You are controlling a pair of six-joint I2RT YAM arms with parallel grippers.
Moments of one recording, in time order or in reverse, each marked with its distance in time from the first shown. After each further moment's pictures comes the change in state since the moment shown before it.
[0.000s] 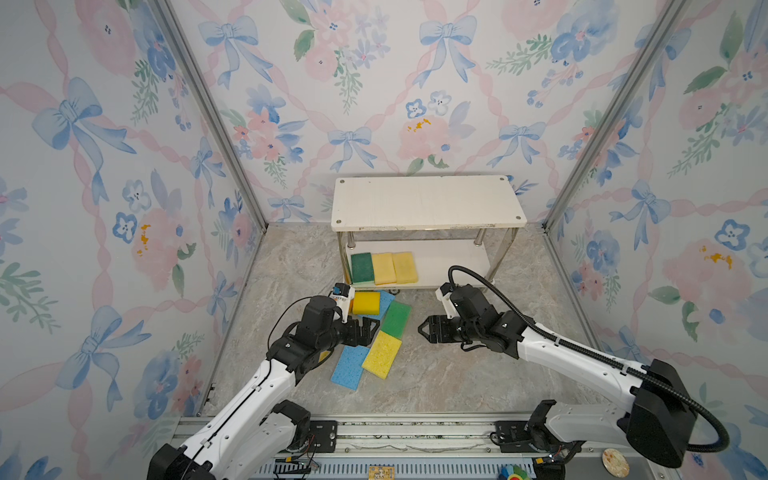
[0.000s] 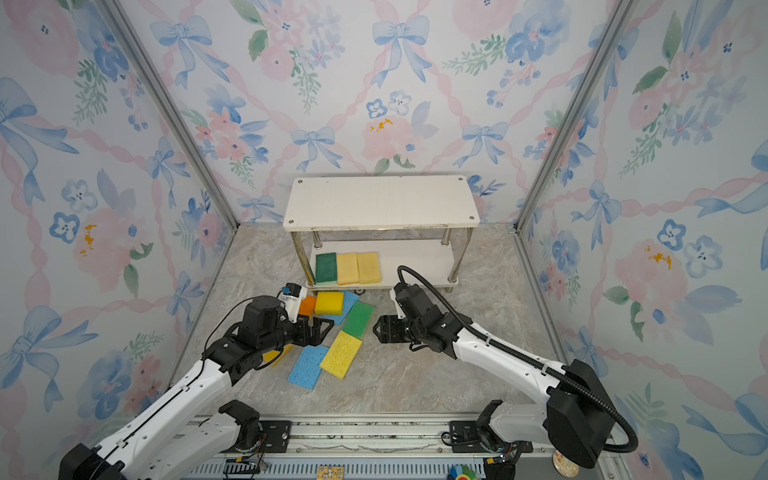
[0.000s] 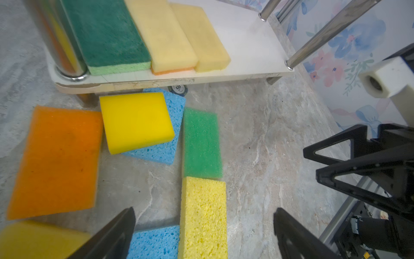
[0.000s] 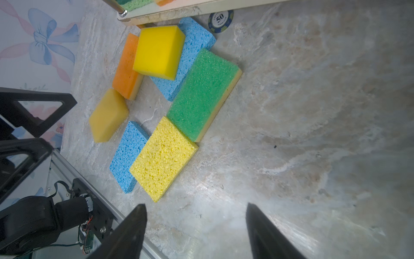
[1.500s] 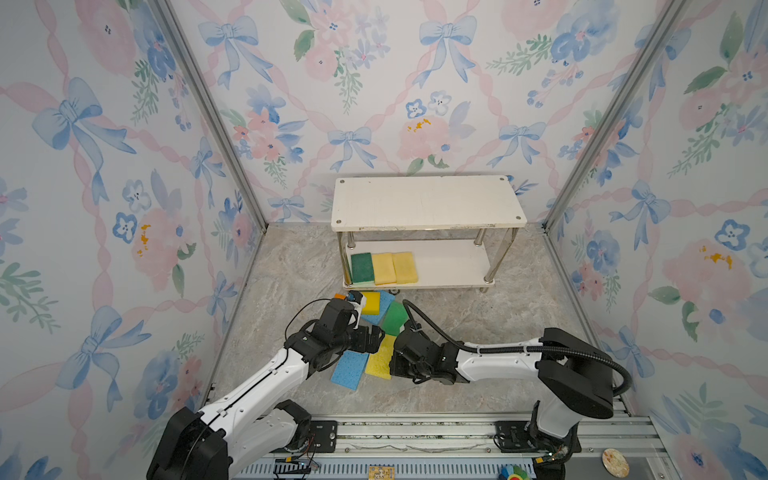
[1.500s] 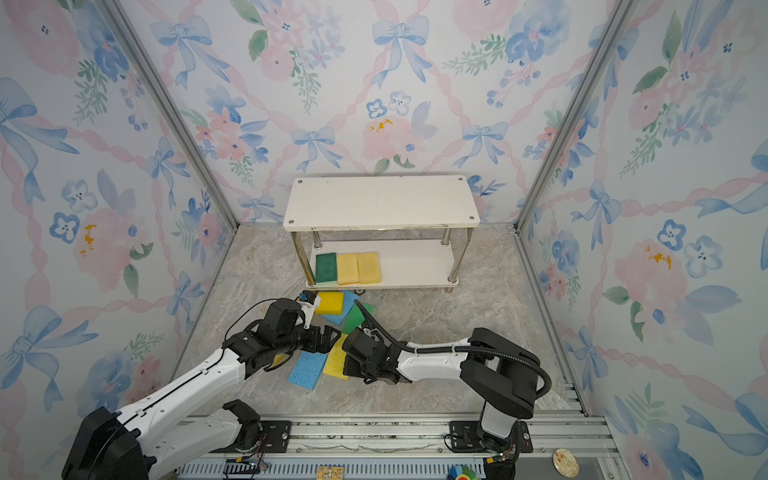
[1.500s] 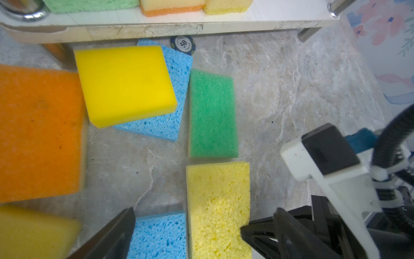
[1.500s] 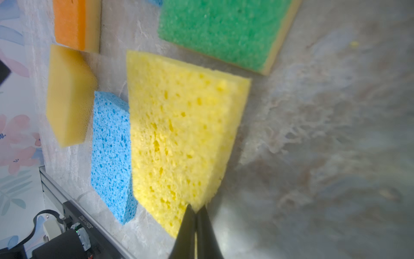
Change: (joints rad) left arm -0.078 0.121 0.000 -0.019 -0.094 -0.003; right arm 0.354 0.387 0.010 0.304 0.193 0.442
